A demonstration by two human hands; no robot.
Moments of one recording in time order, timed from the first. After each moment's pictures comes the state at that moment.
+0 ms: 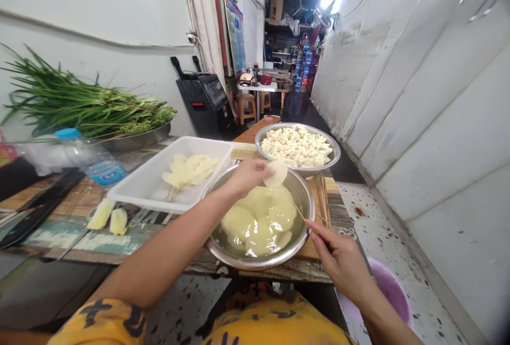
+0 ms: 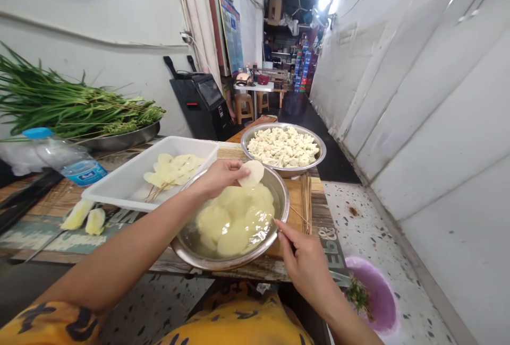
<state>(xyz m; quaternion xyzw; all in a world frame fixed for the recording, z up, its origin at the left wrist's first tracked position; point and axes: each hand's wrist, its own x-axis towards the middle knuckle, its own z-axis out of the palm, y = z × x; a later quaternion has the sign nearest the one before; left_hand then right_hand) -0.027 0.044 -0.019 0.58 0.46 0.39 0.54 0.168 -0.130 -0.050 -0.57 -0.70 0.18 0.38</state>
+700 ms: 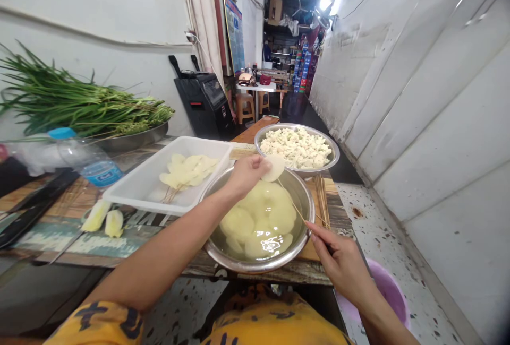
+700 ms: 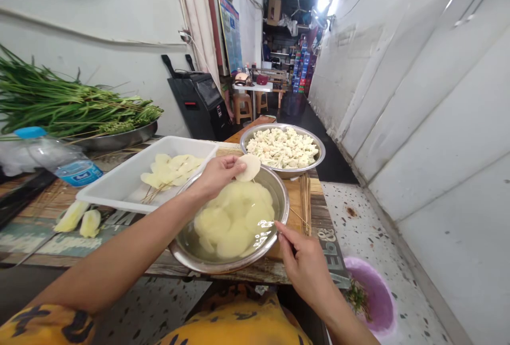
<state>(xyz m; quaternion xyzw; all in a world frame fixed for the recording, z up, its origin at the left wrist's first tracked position) -0.029 0.047 -0.023 0.60 0.43 0.47 0.49 0.167 -0.128 -0.045 -0.58 -0.70 0.19 0.38</state>
